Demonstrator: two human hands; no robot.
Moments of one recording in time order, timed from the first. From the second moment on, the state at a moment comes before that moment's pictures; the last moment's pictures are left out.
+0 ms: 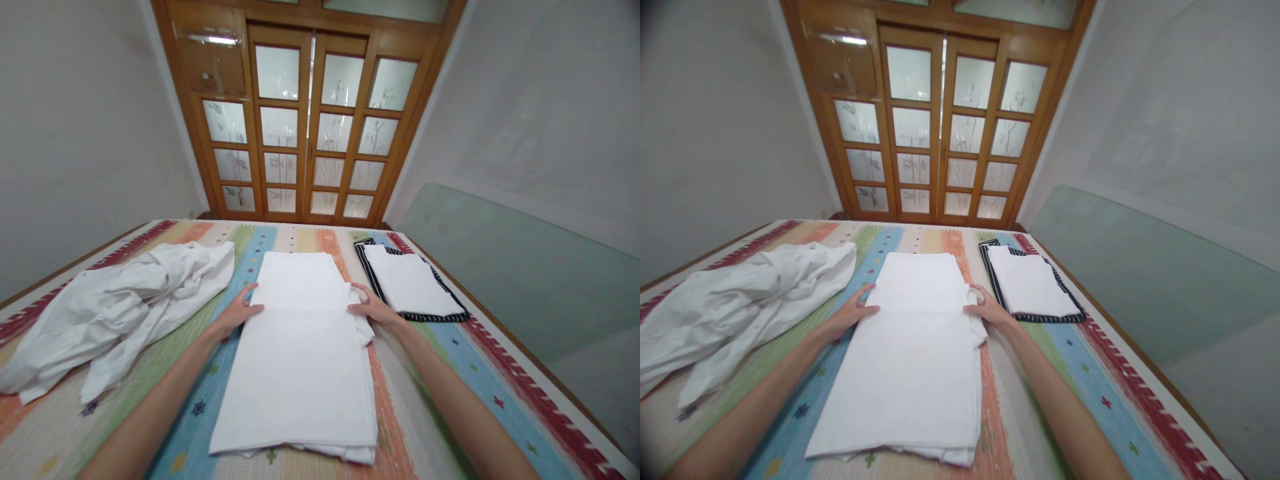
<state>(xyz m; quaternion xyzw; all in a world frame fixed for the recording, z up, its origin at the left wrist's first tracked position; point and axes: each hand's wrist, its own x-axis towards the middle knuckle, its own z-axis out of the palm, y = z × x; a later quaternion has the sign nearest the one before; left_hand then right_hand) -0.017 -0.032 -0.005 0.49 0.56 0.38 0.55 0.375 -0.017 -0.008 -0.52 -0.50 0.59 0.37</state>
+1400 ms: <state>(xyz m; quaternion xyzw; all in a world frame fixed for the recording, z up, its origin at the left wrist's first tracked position) -0.033 -0.065 0.070 0.79 0.48 0.36 0.11 0.371 -0.047 0.058 -0.42 -0.77 0.09 0.47</state>
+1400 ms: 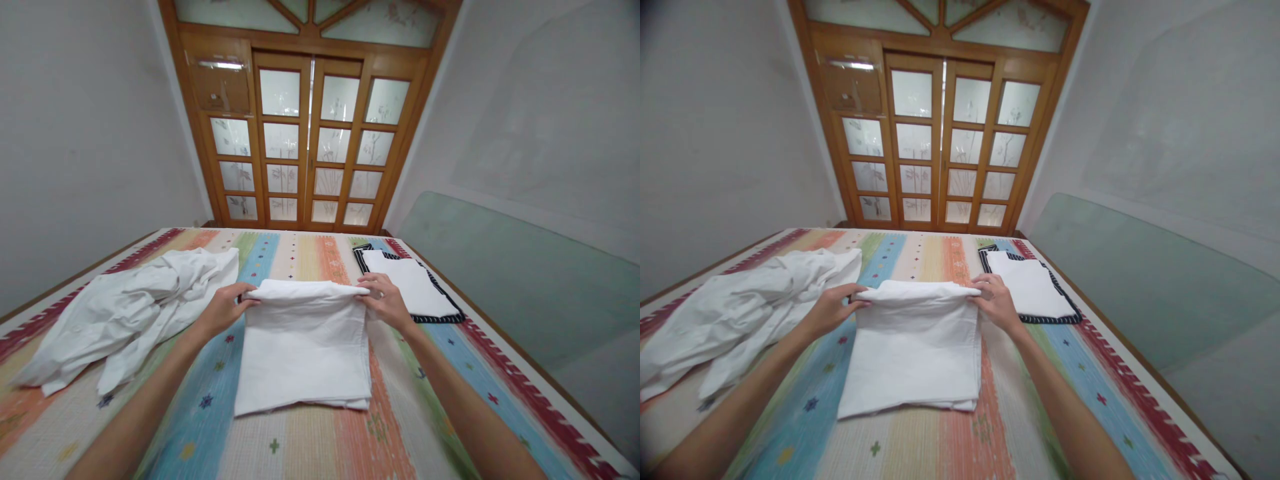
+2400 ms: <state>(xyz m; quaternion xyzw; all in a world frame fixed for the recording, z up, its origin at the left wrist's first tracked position) -0.004 0.001 0.012 0.56 0.65 0.30 0.42 0.371 0.025 0.024 -0.59 -0.74 0.25 0.21</state>
